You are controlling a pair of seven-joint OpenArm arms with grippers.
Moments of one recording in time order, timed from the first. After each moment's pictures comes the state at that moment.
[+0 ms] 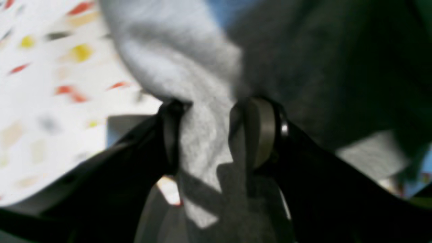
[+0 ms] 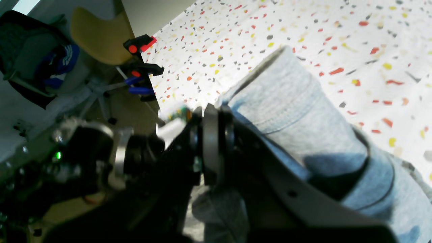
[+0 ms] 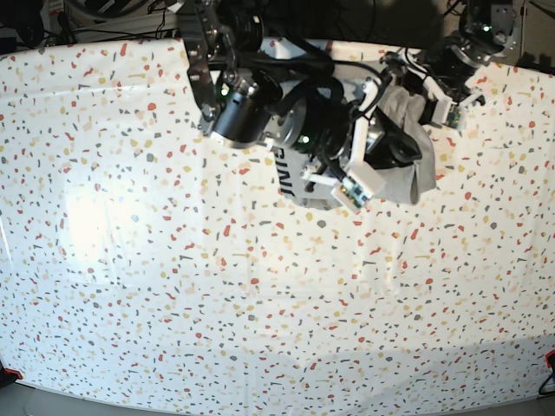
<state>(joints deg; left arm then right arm) 29.4 -10.9 -6.5 97.0 -14.4 -31.7 18.3 -6.0 -8.9 -22.9 114.4 29.0 32.4 -58.0</state>
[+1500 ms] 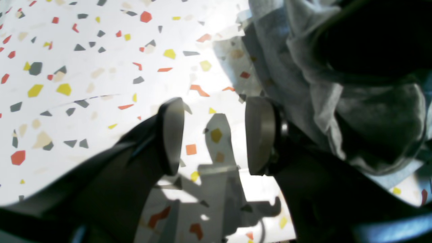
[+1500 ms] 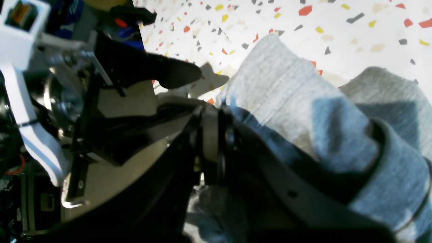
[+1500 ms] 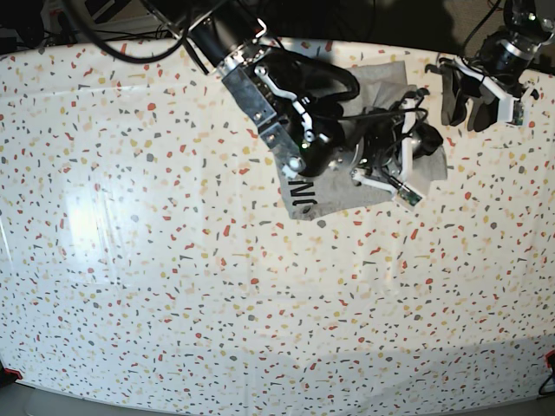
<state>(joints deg) 34.0 -12.0 -22.7 102.1 -21.1 -34.0 17.9 8.8 -8.6 -36.0 83.2 32.1 29.6 -48.9</state>
